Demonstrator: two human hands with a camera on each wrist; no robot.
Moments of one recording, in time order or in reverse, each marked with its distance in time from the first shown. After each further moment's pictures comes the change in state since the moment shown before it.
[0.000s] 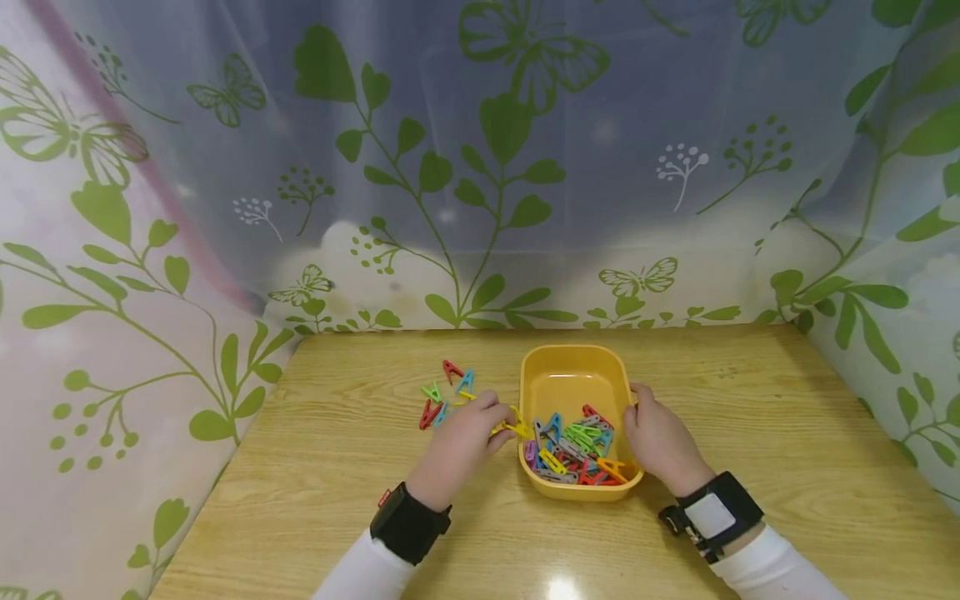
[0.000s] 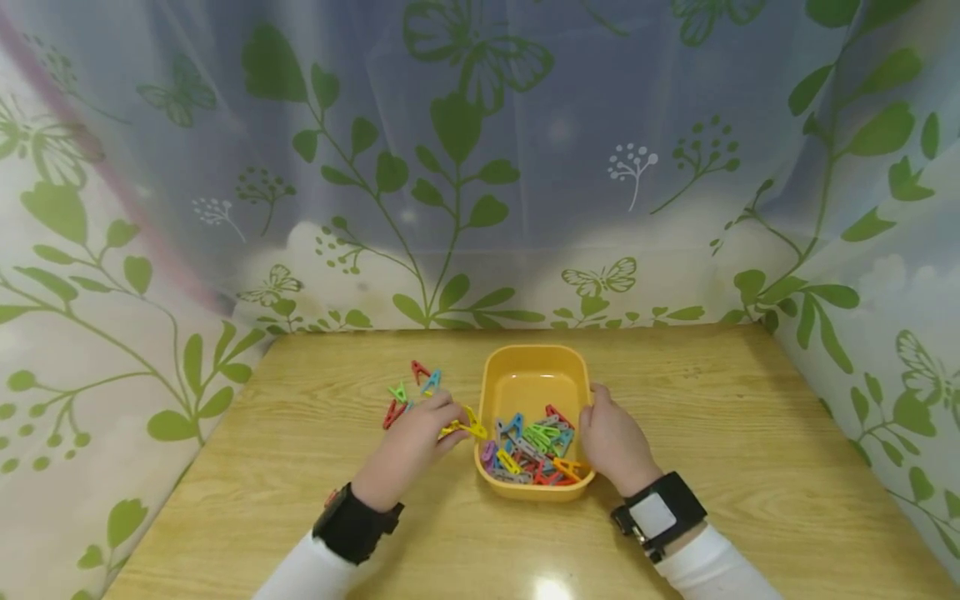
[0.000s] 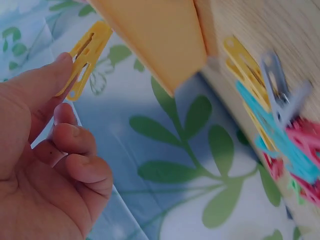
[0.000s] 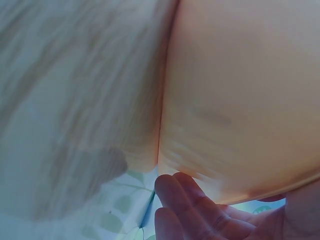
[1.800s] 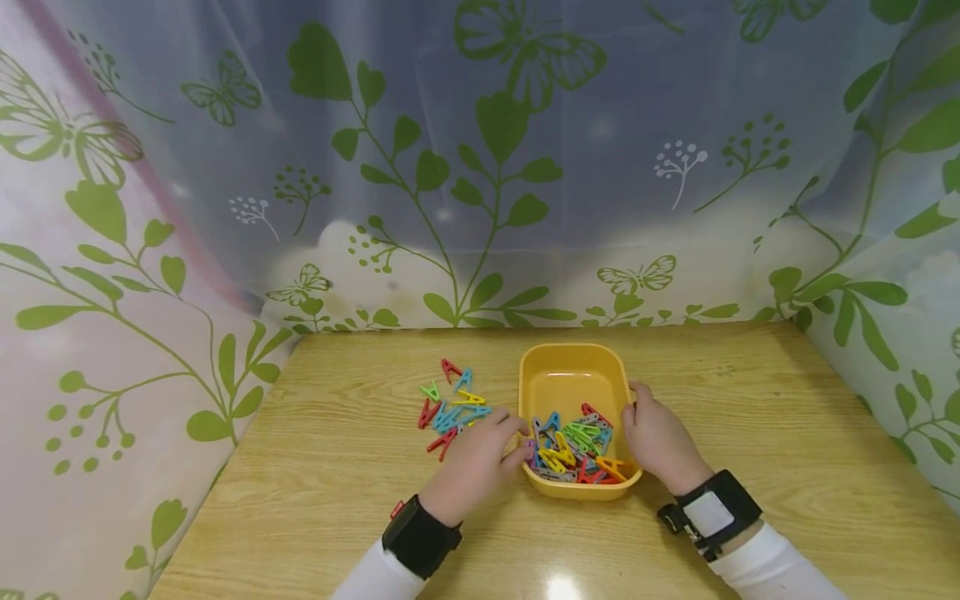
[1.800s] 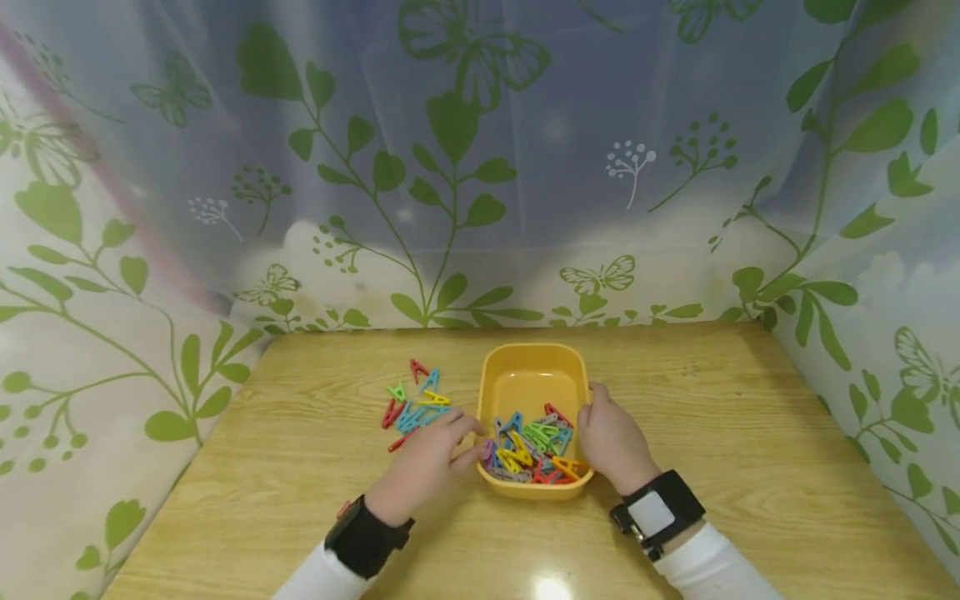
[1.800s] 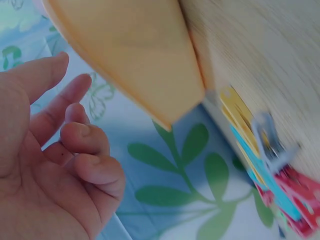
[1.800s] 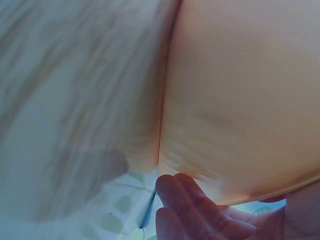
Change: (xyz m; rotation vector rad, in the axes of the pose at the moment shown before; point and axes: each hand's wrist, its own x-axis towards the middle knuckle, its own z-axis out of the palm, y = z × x) left_hand -0.005 0.015 0.020 -0.092 -0.114 -0.099; right_hand 0.000 0.000 0.000 0.000 0.015 -0.015
